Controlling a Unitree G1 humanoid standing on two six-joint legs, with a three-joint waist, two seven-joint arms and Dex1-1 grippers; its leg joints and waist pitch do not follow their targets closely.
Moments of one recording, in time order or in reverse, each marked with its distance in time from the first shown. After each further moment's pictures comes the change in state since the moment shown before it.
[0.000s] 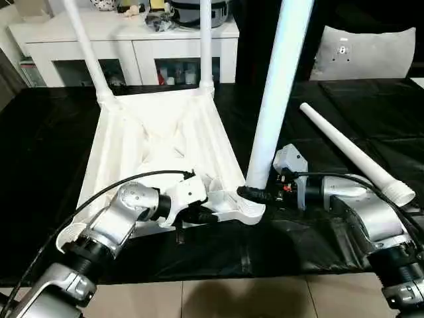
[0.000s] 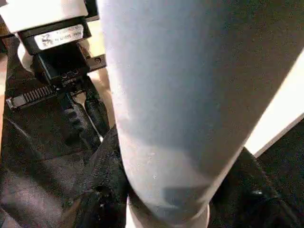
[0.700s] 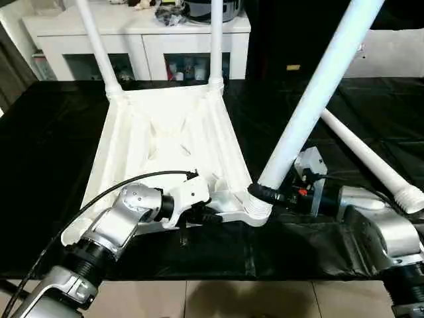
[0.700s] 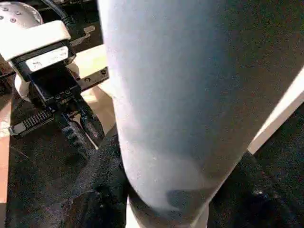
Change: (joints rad) left arm 0.025 -0.008 0.000 -0.056 -0.013 0.013 0.009; right arm 0.113 0.000 -0.110 -0.094 0.099 0.050 -0.043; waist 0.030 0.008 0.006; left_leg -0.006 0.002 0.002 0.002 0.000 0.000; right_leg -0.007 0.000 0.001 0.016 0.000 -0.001
